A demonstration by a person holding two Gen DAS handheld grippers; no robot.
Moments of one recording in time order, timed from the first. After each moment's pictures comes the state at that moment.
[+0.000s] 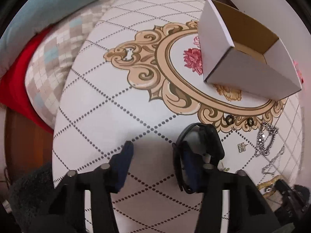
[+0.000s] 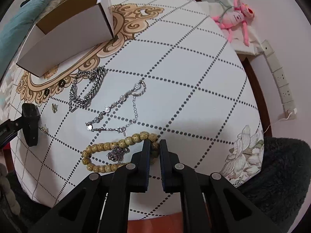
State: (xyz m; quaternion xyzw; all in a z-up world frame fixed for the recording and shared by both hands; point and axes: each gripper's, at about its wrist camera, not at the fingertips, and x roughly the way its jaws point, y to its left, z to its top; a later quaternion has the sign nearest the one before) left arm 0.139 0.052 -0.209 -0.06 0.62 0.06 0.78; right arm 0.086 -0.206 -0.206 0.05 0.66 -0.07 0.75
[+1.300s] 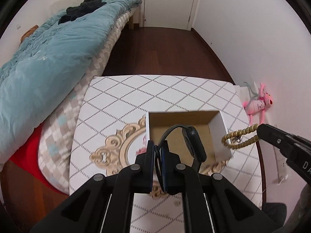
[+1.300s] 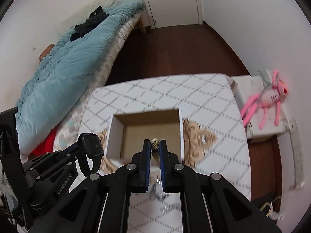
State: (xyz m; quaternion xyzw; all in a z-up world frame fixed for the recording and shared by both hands) left arm 0.231 0.007 -0.068 -0.04 0.51 -0.01 0.86; right arm 0.234 -0.177 -0.035 0.06 0.51 0.10 0.85
